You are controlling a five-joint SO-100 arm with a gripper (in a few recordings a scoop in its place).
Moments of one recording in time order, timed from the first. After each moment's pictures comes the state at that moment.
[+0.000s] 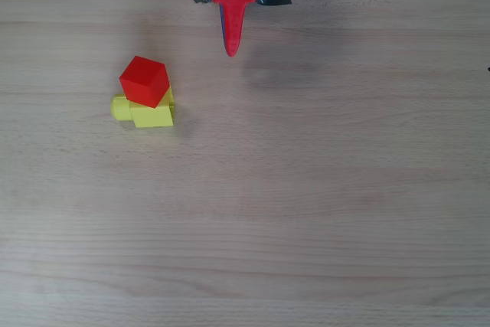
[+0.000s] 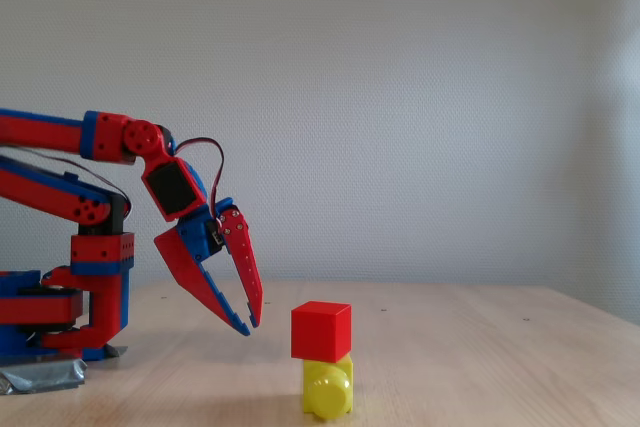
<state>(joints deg) -1.1 166.4 168.3 50.7 -6.7</state>
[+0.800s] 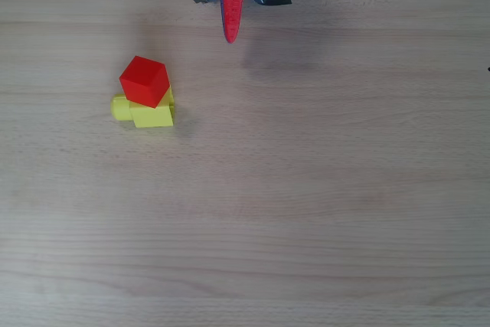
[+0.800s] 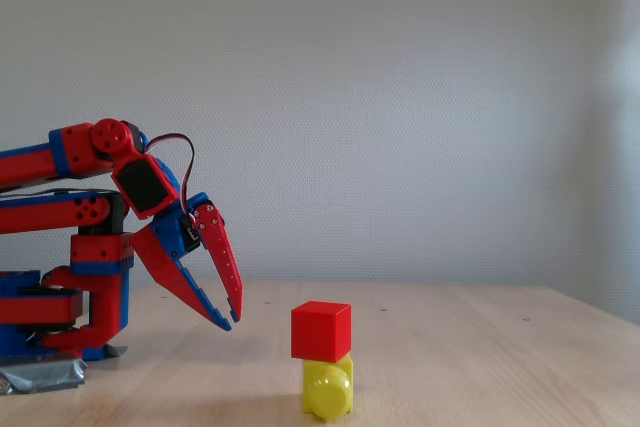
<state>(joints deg) -0.6 188.6 172.6 66.6 -6.7</state>
